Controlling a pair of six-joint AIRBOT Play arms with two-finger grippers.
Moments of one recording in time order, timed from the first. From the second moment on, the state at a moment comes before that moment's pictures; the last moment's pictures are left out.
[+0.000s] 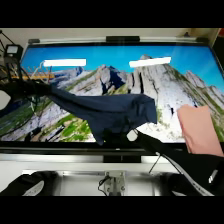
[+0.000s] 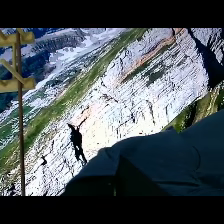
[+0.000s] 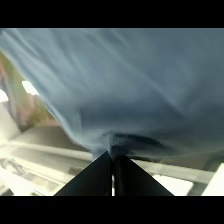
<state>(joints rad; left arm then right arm) -0.24 -0.96 1.15 1.71 -0.95 -1.69 0.81 -1.38 0.65 -0.40 0.41 1.83</state>
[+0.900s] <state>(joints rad) 0.07 -0.79 1.91 1.63 -0.91 -1.85 0.15 -0.44 1.34 -1.00 0.98 1.65</state>
